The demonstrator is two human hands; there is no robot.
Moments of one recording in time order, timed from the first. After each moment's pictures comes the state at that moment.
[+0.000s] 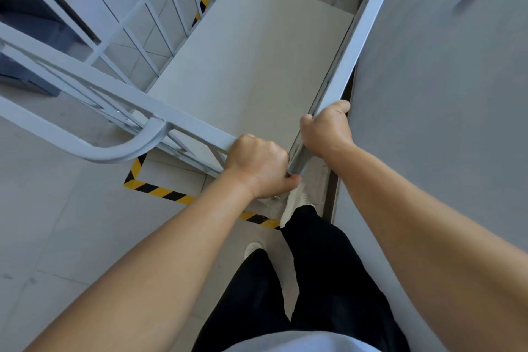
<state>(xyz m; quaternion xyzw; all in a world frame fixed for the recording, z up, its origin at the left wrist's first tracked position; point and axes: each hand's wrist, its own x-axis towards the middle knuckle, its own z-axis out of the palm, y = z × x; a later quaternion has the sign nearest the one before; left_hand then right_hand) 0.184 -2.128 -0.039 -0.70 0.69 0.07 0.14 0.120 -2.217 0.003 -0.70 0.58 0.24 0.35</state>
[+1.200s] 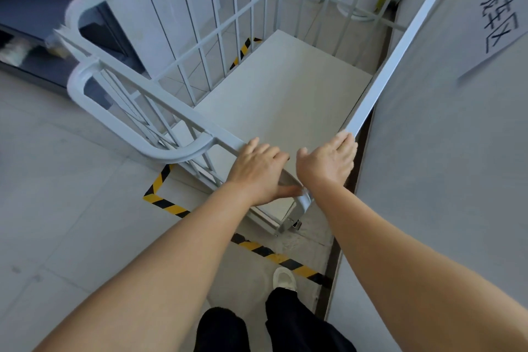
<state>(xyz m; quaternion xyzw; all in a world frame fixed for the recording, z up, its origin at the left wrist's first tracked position) 0.215 -2.095 -0.020 -0.77 0.63 0.12 -0.01 0.125 -2.178 -0.021 -0.71 0.65 -0.06 0.25</state>
